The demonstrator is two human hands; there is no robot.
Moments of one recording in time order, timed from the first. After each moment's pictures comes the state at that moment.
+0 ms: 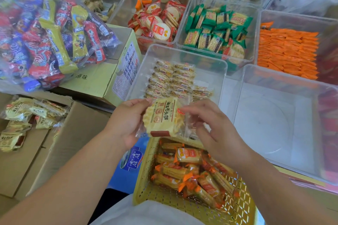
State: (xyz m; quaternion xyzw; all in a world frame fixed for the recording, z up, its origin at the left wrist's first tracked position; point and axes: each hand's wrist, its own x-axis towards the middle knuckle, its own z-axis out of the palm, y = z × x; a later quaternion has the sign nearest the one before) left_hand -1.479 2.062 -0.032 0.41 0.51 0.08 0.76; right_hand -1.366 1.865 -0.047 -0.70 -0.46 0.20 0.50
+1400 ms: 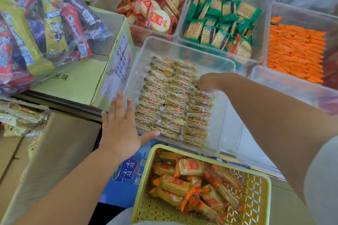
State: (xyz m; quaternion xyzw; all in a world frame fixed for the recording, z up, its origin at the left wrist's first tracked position) left_hand -1.497 2.115 -0.141 0.91 0.32 -0.20 0.15; right_hand -1.181 1.999 -0.154 -0.84 -0.37 0.36 -0.18
